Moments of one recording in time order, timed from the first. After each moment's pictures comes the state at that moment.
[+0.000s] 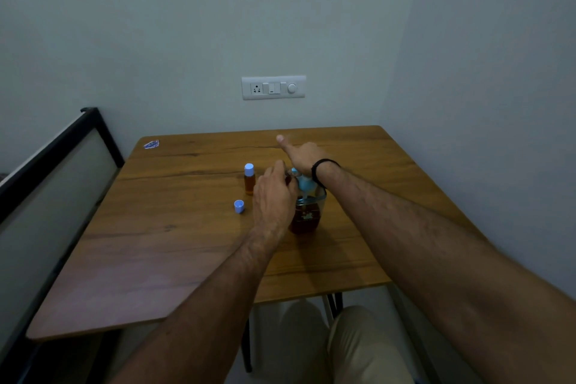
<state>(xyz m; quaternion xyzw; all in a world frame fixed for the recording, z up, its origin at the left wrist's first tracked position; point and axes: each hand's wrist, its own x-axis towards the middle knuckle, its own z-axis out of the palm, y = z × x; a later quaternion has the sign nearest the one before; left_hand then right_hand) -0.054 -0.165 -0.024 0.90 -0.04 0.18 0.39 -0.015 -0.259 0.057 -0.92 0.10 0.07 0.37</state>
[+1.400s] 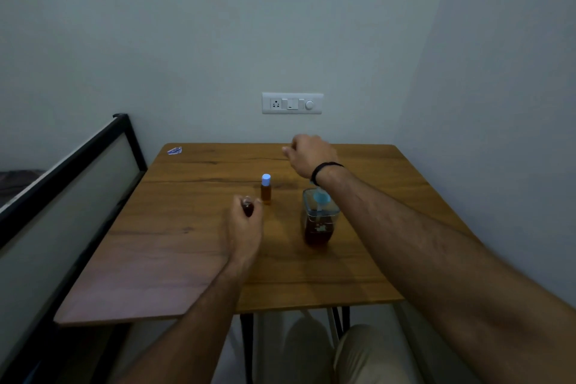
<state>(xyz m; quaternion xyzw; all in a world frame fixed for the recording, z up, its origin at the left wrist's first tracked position) -0.090 -0.087 -0.056 0.75 0.10 0.21 0.62 -0.011 -0.228 0.085 -0.98 -0.04 -0.09 0.15</state>
